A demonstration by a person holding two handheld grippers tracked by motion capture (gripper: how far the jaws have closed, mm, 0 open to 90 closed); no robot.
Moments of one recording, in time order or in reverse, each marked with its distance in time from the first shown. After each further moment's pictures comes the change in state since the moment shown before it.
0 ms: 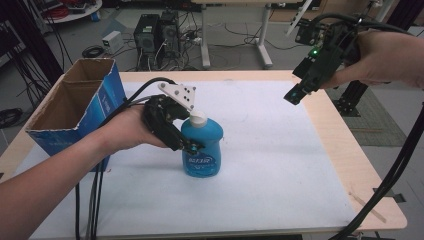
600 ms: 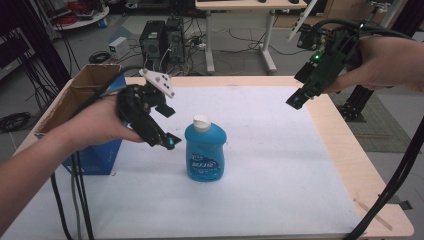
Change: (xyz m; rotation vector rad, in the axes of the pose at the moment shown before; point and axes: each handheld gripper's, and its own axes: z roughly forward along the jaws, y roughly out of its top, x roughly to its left) left arm -0.005 0.001 -0.071 0.160 0.216 -0.209; right arm 0.001 0.001 -0.003 -0.007 0.003 -0.016
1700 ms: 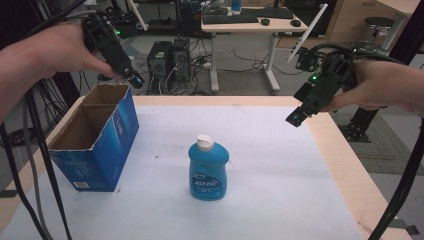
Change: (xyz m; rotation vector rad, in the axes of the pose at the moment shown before) left arm 0.067 0.051 -0.114 0.233 0.291 -0.176; right arm -0.004 0.004 -0.004 -0.016 0.008 0.001
